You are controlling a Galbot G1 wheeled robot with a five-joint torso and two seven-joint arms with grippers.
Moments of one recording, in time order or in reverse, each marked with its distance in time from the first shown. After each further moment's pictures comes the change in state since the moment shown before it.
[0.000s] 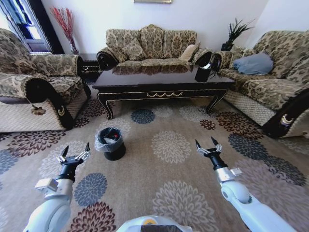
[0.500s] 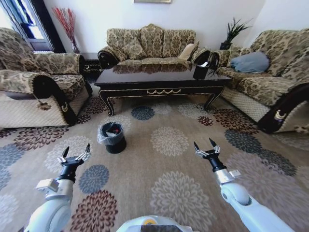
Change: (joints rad) left arm 0.001 -0.005 0.006 0.003 0.004 -0.002 0.002; right arm -0.005 0.007 0.001 -0.010 -0.004 0.010 -0.011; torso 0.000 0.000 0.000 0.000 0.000
